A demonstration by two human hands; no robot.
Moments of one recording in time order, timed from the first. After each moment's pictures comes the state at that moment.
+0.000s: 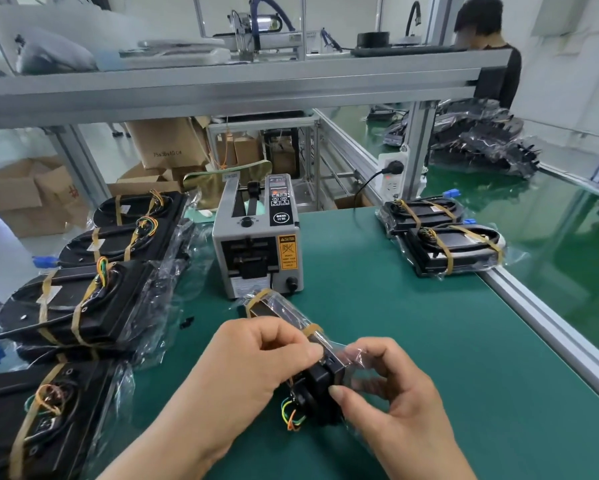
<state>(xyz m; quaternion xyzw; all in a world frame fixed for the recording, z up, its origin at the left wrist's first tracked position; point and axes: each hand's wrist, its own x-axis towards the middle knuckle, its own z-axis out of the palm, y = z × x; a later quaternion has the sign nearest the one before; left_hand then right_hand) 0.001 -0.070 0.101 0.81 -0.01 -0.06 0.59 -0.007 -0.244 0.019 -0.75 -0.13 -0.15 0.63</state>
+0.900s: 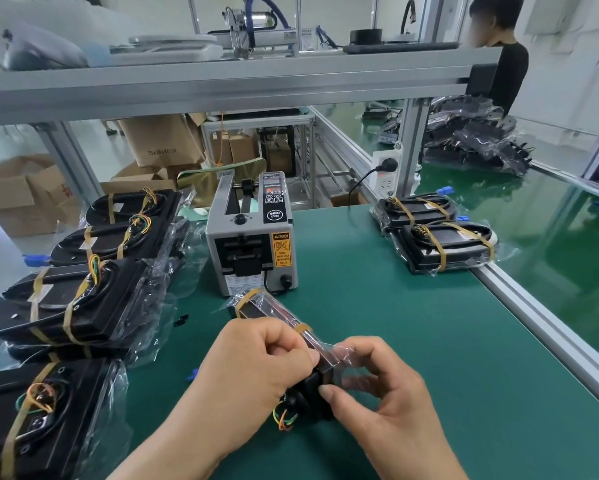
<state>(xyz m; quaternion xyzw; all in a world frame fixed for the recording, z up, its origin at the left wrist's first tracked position) 0.001 -0.075 0.090 0.85 -0.03 -0.02 0.53 -0.010 -0.244 0.020 -0.76 -0.14 -0.16 0.61</state>
